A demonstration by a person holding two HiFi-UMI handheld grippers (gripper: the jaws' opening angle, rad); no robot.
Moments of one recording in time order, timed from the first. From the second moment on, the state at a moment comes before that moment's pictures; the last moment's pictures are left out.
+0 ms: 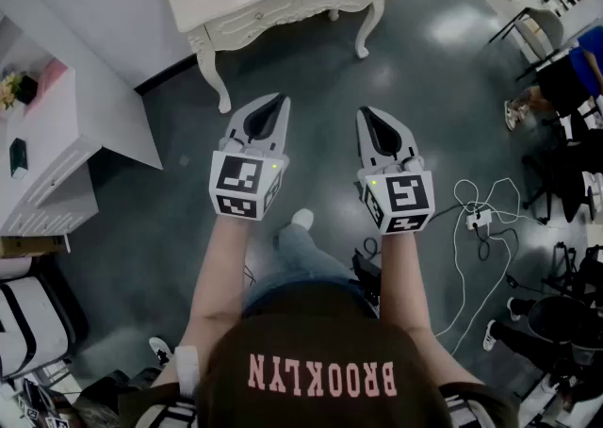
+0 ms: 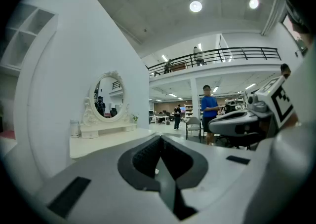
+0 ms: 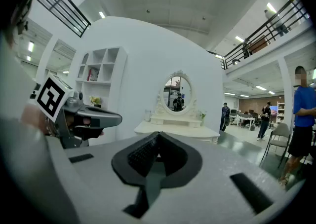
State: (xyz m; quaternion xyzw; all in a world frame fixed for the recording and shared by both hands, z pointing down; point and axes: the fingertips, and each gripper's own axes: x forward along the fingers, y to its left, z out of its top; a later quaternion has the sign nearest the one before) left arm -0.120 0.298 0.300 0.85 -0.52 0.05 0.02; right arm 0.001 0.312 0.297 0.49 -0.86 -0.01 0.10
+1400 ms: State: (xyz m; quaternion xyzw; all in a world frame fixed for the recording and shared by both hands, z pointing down) left arm -0.072 0.055 0.312 0.87 -0.48 0.06 0.03; right arm 0.042 0.087 0.310 0.53 -0.84 -0.01 0.11
